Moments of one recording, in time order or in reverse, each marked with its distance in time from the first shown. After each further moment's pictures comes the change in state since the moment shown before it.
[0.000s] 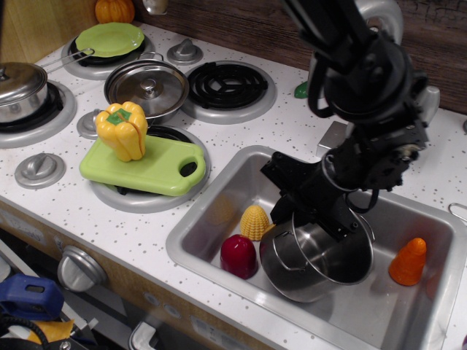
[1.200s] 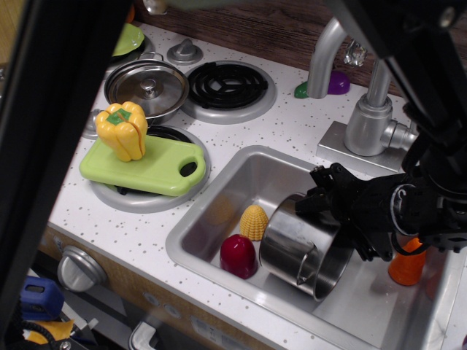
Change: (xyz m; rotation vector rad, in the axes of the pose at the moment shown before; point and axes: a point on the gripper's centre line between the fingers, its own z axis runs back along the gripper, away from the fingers) arm 0.007 -0.013 0.019 0.374 -0.075 -0.051
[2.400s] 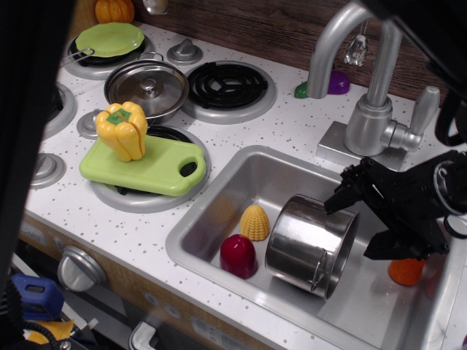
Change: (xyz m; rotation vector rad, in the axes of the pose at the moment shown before) arm 0.007 -0.018 0.039 -0.210 0.075 0.051
